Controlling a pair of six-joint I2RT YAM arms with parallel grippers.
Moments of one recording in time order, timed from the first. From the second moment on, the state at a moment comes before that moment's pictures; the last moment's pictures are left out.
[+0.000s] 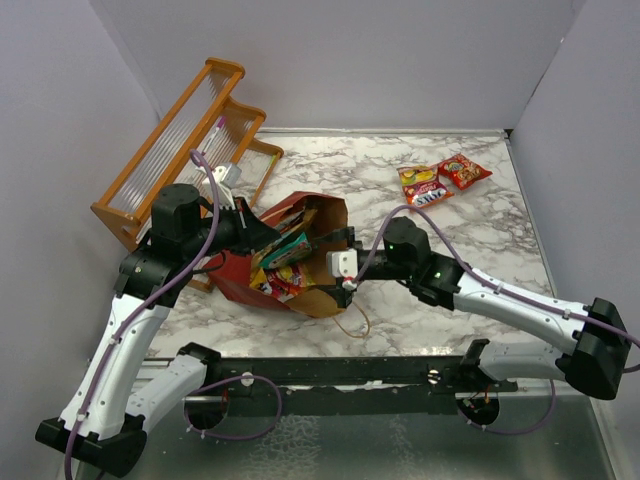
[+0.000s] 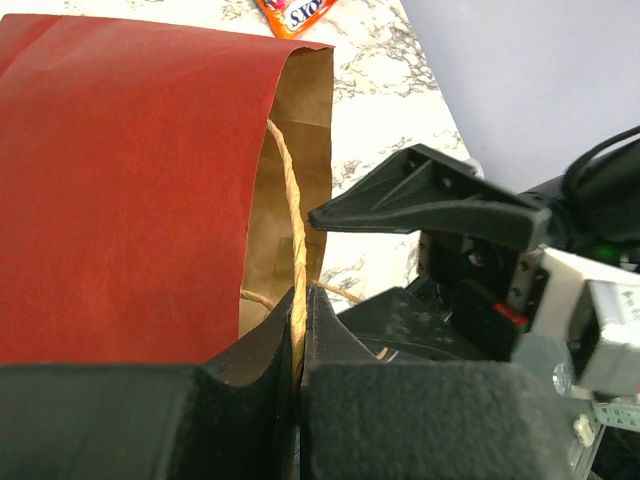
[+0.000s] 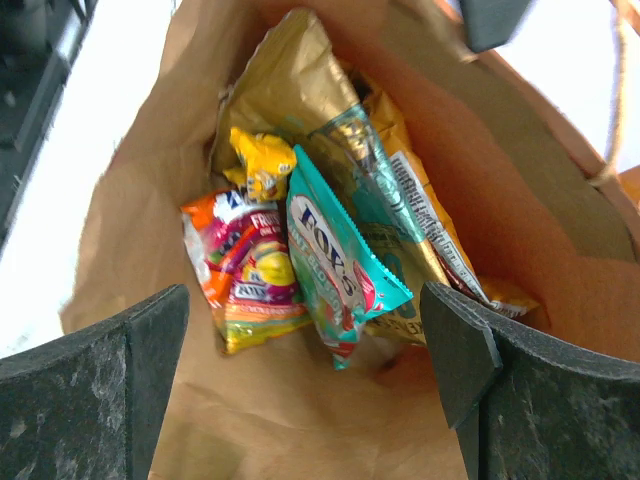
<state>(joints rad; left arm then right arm) -0.35 0.86 1.14 -0.69 0.50 -0.49 0.95 1.18 0.85 0.07 -0.48 -0.73</state>
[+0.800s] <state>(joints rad) -0.35 0.86 1.14 -0.69 0.50 -0.49 0.95 1.57 0.99 0.12 -0.36 -1.16</state>
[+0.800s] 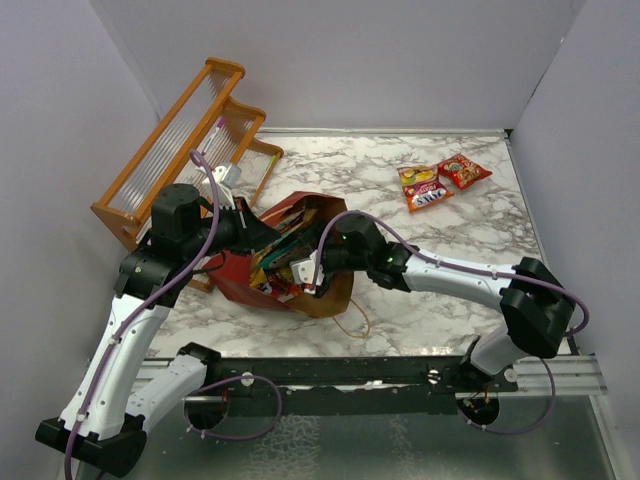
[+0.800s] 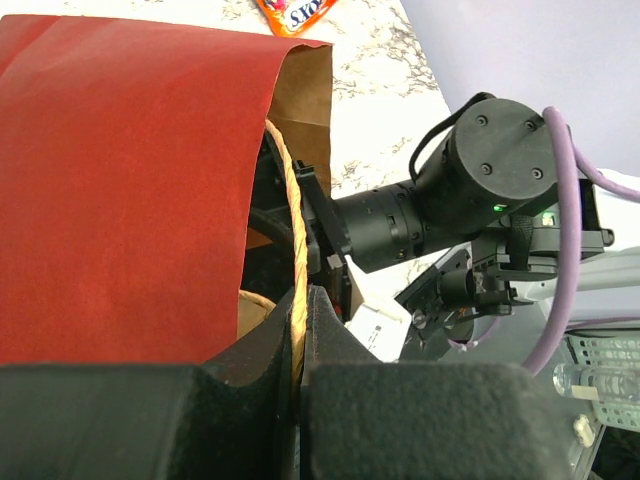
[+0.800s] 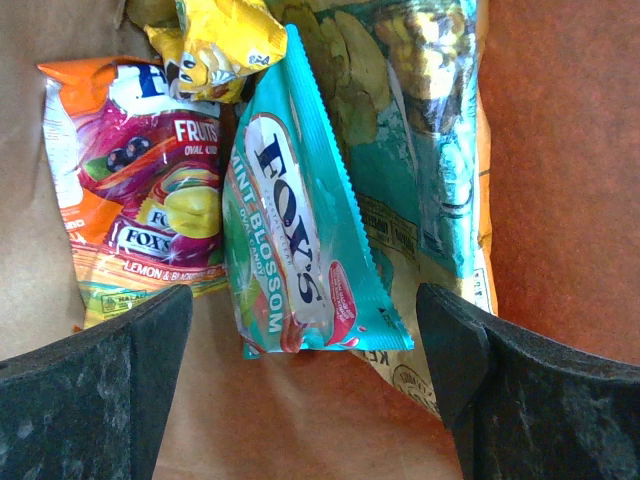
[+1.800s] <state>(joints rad) -0.35 0.87 1.13 -0.67 0.50 -0.49 0.95 1.67 1.09 -0.07 -0.34 -1.16</state>
